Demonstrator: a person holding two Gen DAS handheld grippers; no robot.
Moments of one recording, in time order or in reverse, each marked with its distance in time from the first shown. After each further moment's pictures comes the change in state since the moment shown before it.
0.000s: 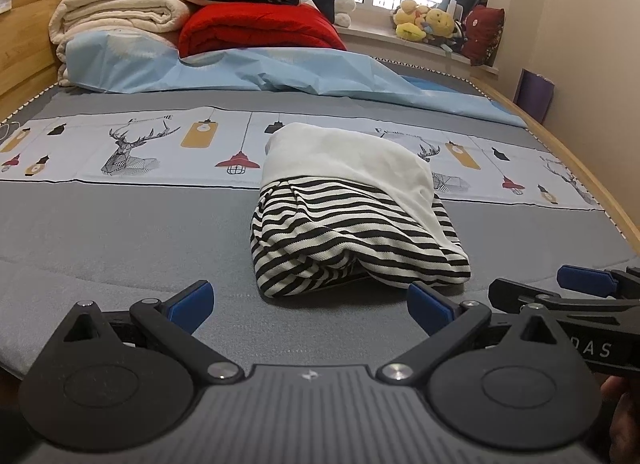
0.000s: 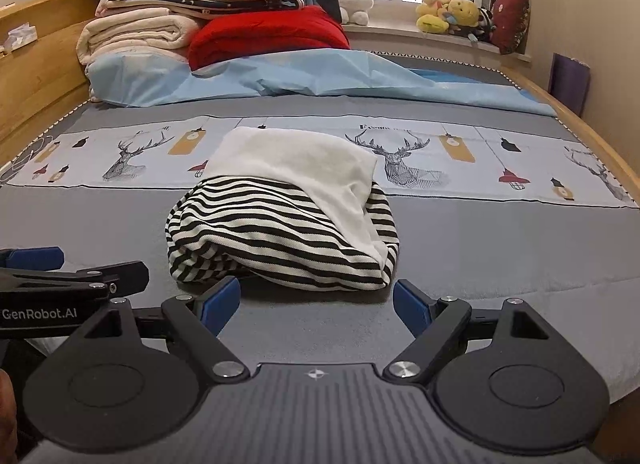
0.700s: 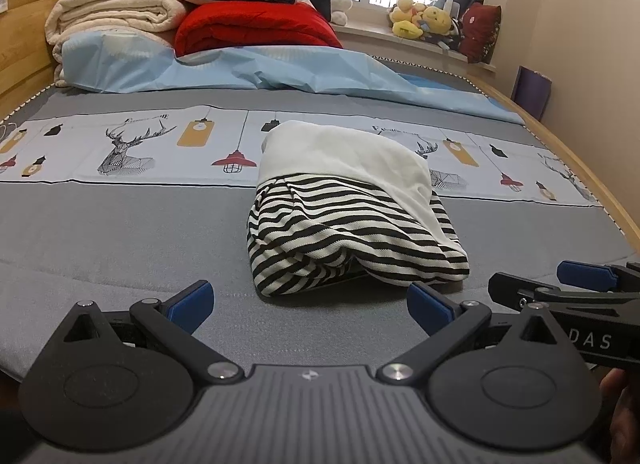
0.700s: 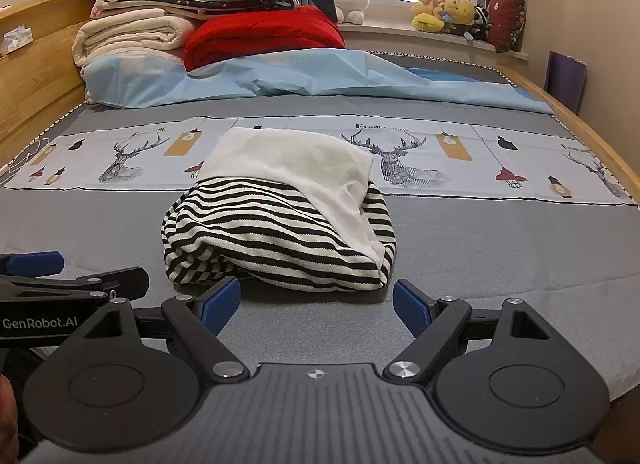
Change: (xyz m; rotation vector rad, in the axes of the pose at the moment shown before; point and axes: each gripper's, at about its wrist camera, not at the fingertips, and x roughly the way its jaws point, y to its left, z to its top) left arm 0.003 -0.002 -0.002 0.009 0.003 -0.006; right arm 0.002 0.000 0.000 0.009 0.001 -0.010
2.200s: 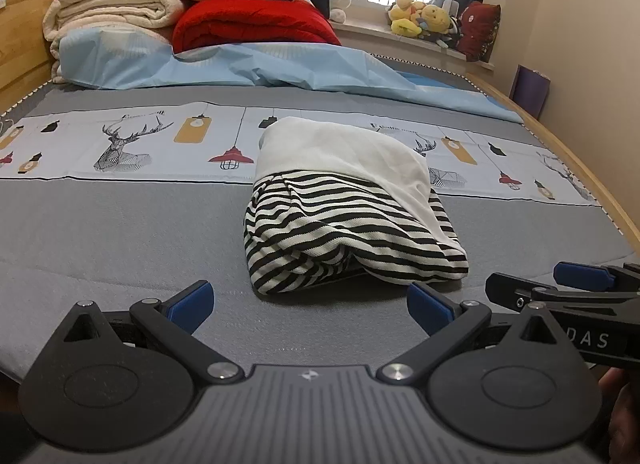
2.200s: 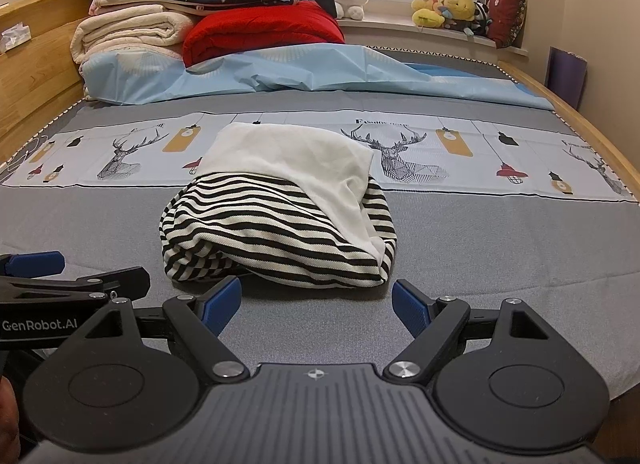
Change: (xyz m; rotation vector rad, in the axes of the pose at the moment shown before) left arm 0.004 0.003 -0.001 0.001 0.007 -0.012; right arm 0.004 -0.003 -0.003 -0.001 0.009 0.003
